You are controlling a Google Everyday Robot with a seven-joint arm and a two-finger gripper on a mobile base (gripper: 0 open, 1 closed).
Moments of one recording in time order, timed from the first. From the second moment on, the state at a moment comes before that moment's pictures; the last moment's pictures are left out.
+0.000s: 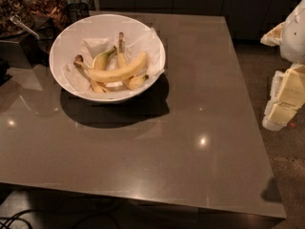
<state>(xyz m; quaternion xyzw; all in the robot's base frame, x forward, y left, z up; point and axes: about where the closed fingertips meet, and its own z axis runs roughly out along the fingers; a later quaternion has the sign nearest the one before) 0.438 -0.217 0.976 -0.60 0.78 -0.03 0.16</state>
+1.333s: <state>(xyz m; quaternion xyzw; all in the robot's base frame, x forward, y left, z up) 0.460 -0.164 0.983 -0.66 0.74 -0.05 0.11</state>
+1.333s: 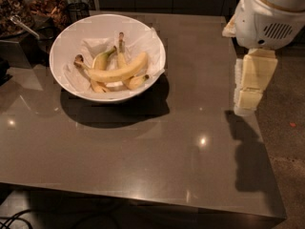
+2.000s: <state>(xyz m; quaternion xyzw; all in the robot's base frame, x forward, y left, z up) 0.470 -0.135 0.991 -0.70 0.70 -0.06 0.12</state>
